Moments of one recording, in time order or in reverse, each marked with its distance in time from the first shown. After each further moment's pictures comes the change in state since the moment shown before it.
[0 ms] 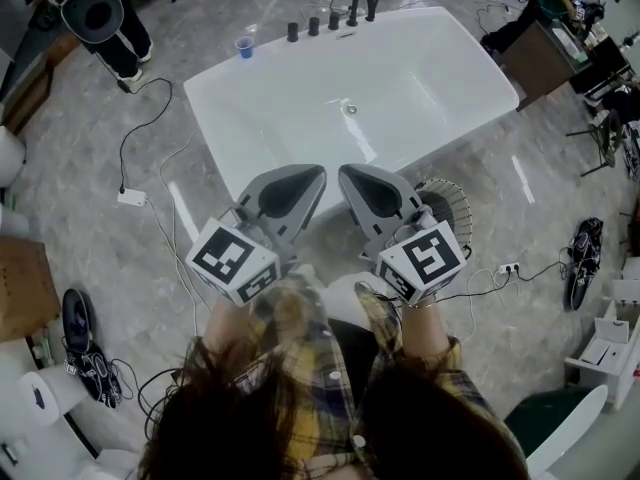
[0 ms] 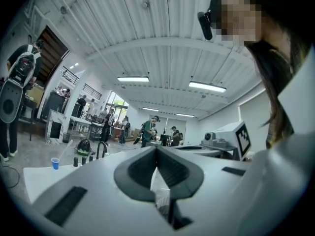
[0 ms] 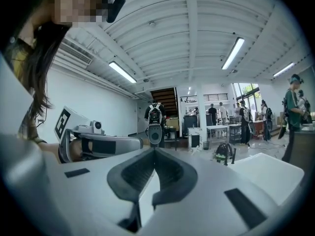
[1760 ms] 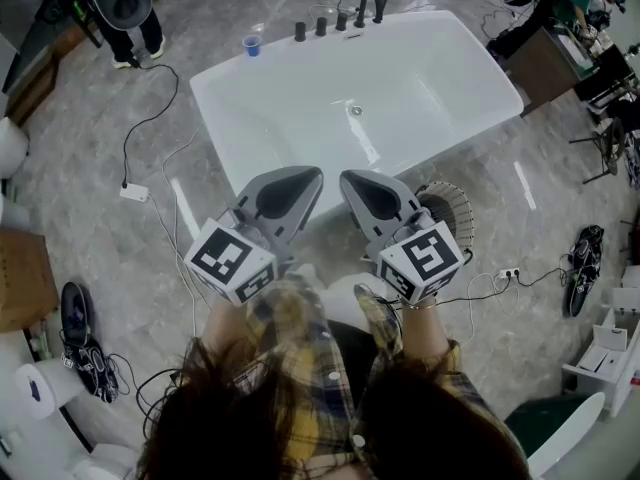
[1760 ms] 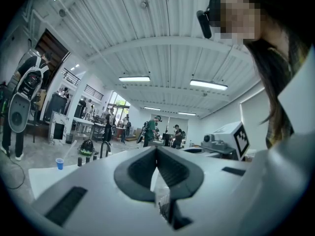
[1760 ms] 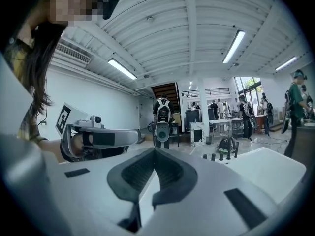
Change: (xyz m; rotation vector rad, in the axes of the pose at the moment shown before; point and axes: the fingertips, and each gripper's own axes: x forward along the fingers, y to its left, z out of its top) left arm -0.007 0.013 -0.011 0.014 0.015 0.024; right arm 0.009 -0.001 -0.027 0.029 0.057 0.024
